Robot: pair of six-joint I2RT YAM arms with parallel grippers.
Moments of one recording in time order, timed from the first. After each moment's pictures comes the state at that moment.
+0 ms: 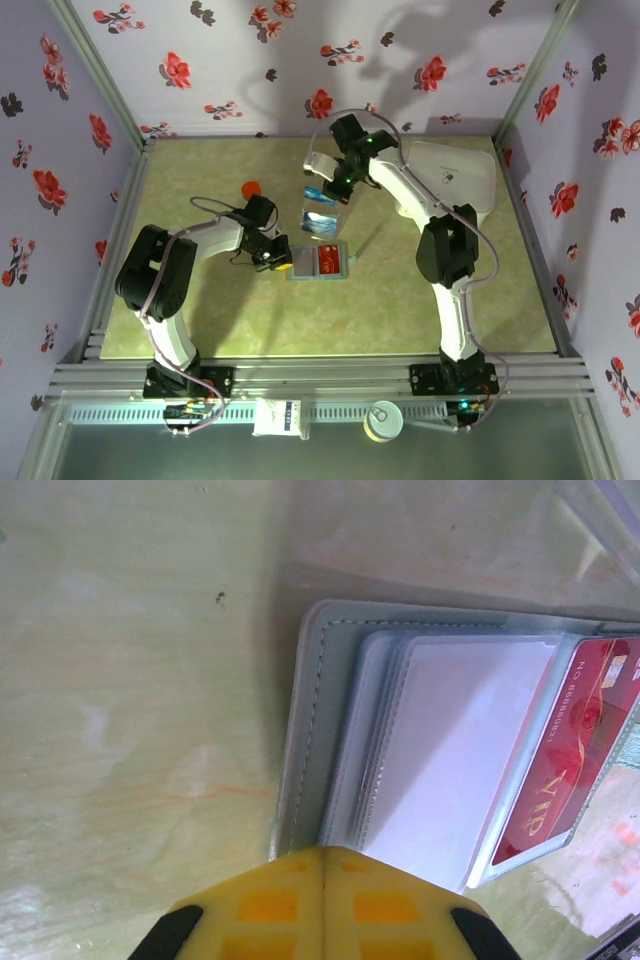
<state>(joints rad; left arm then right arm) -0.48 1.80 1.03 -0.49 0.44 -0.67 0.54 2.15 2.09 -1.08 -0.30 -0.72</state>
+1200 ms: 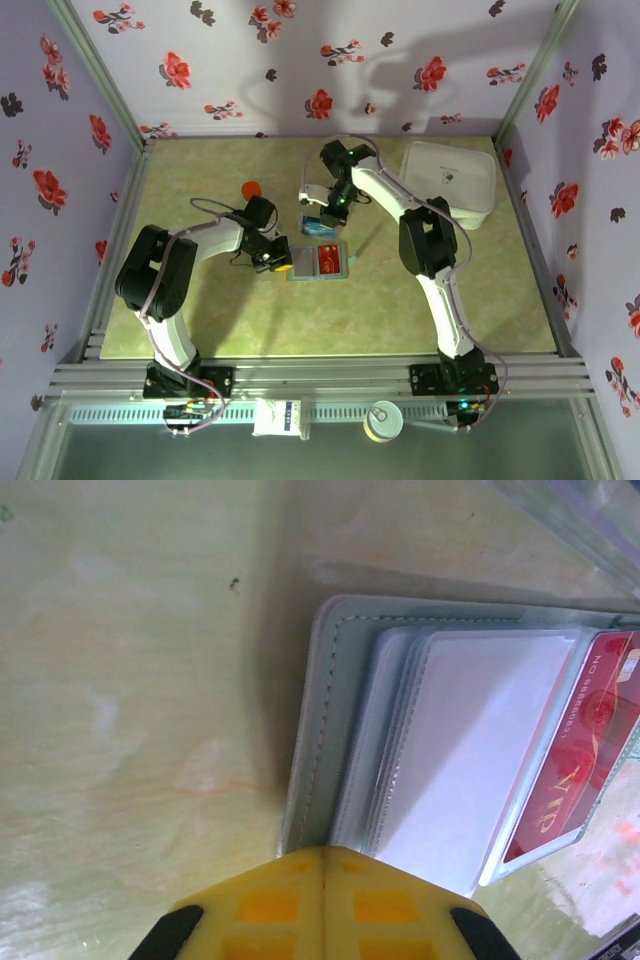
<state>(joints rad) -0.48 1.80 1.02 -0.49 0.44 -0.67 0.55 2.35 2.13 -1.24 -0.39 -0.86</state>
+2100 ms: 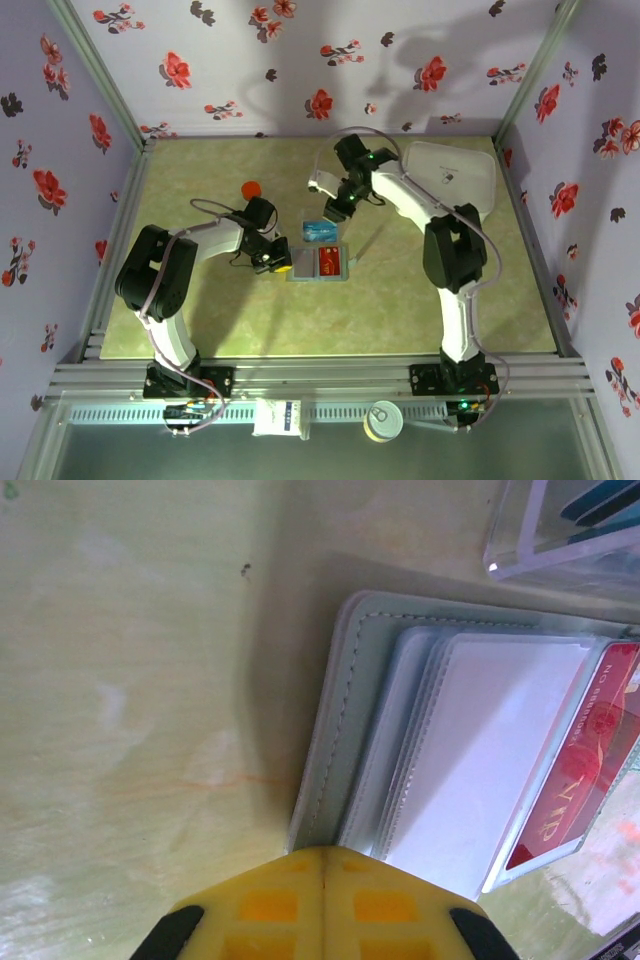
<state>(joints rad) -0.48 1.80 1.02 -0.49 0.44 -0.67 0.53 2.05 1.79 -0.92 -0.37 -0.62</state>
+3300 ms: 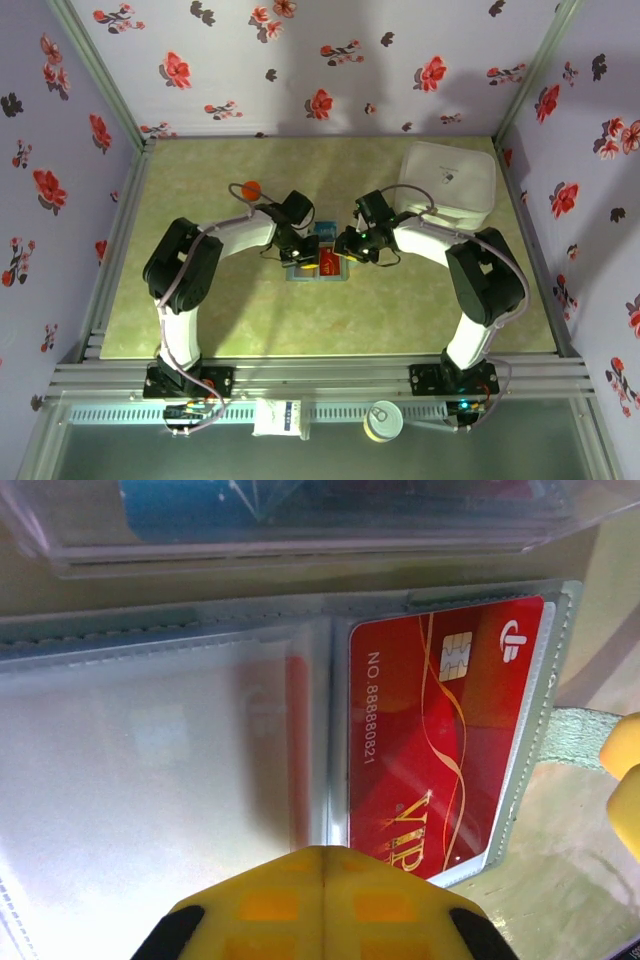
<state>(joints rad) -0.67 1.94 1.27 -0.59 0.37 -0.68 0.54 1.75 1.03 -0.35 -0.41 0.75</state>
